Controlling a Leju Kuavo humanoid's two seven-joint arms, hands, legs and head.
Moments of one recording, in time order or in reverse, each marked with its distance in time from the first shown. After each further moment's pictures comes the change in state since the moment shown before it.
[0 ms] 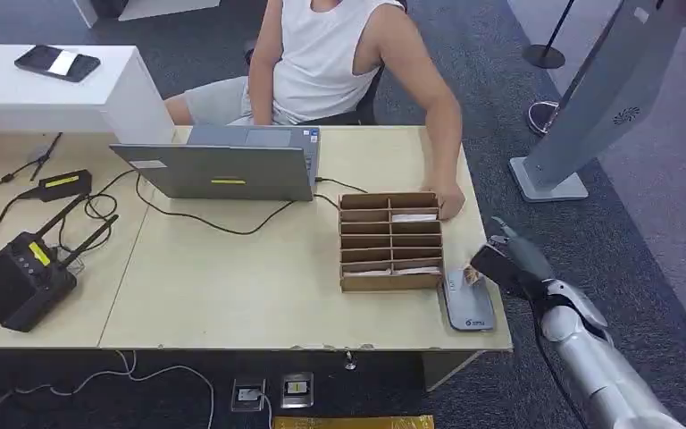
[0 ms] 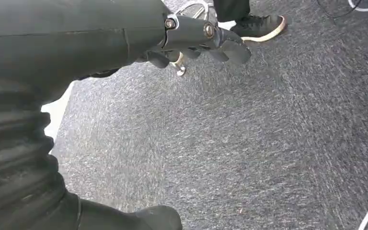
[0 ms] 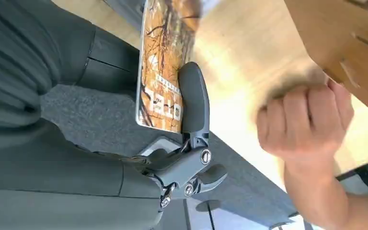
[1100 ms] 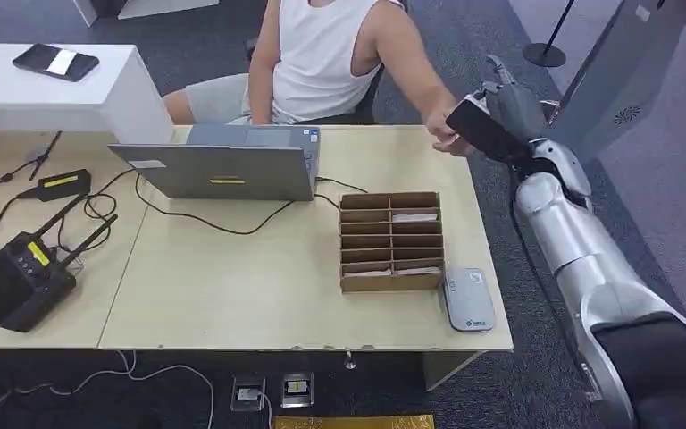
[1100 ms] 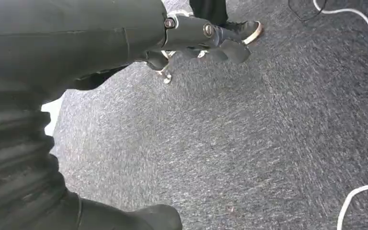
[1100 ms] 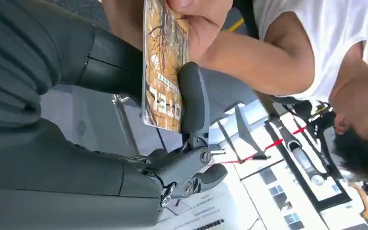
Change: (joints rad) left arm -0.053 -0.015 -0.003 0.000 -0.099 -0.039 0.025; right arm -0.520 0.182 0.046 0.189 0.113 -0.147 0.019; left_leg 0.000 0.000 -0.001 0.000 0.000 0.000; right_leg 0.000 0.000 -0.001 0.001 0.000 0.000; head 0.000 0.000
